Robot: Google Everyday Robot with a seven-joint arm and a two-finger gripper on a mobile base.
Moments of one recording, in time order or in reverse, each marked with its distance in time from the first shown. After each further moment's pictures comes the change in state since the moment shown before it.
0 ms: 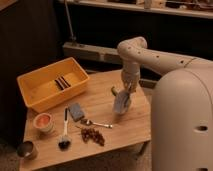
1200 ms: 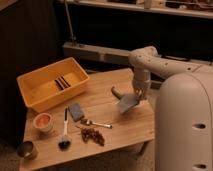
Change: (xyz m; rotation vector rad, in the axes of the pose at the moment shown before) arm 0.008 -0.058 0.040 0.050 0.057 0.157
